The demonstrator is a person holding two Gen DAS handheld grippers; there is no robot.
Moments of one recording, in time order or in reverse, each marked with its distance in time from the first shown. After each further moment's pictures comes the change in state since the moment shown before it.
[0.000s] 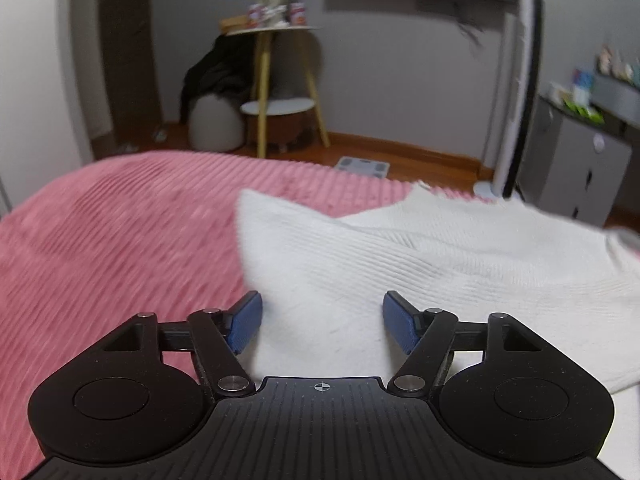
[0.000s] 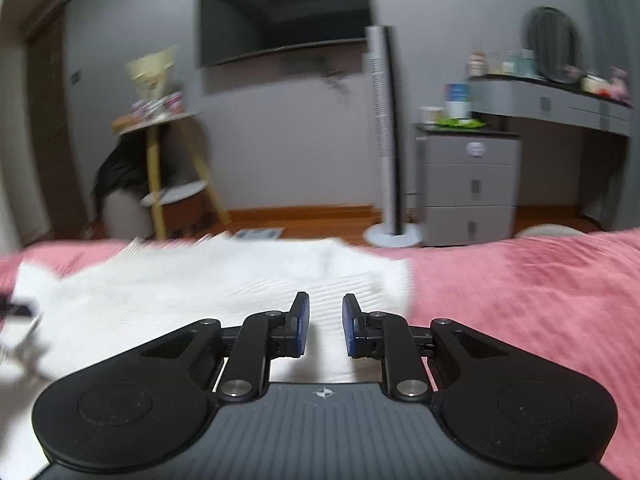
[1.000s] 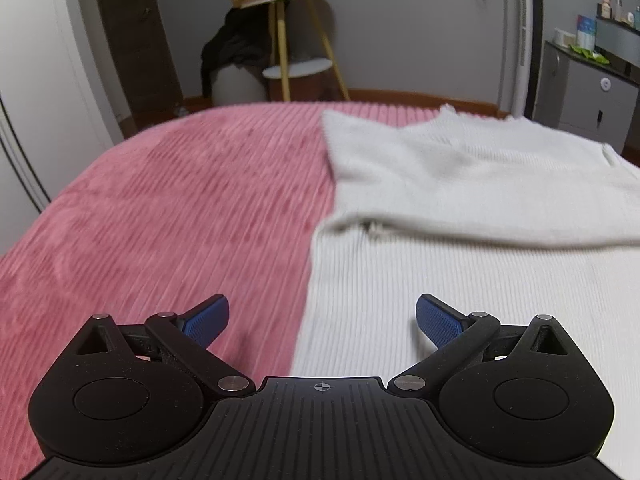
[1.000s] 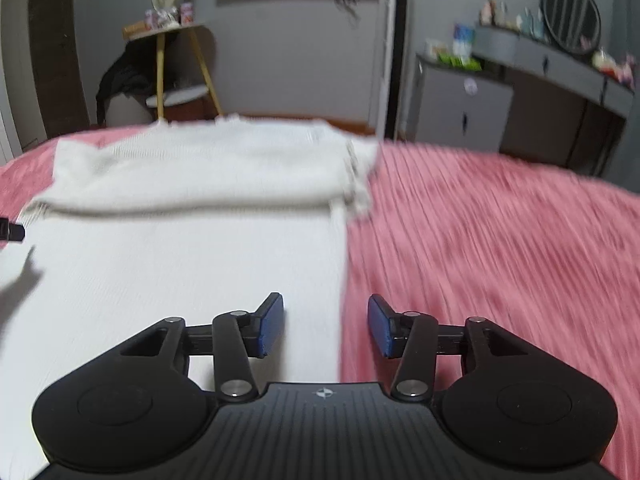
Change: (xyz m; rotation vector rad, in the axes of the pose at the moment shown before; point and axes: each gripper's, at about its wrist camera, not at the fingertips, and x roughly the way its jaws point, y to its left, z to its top) left arm -0.087 0.039 -0.058 0.049 0.136 0.071; right arm -0.105 -0.008 -0.038 -0.068 0.298 -0.065
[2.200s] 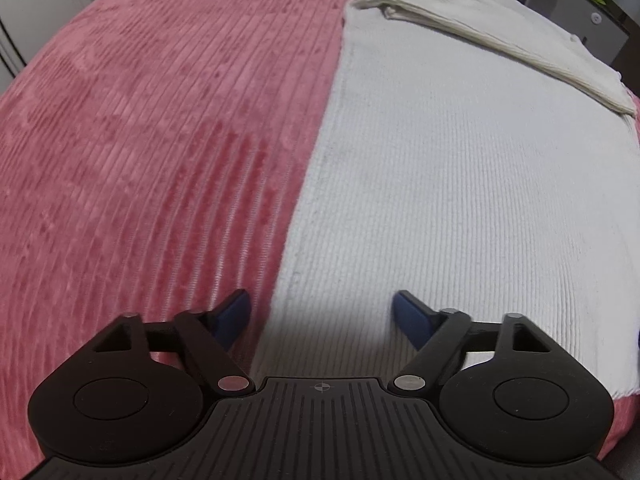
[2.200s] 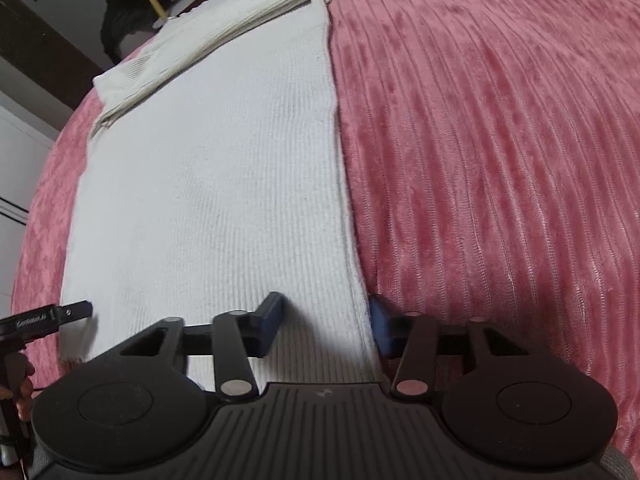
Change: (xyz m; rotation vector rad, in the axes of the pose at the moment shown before) left arm -0.073 0.051 -0.098 -0.067 0.412 -0.146; right arm -0.061 -0.039 -0.075 0.289 0.487 0.288
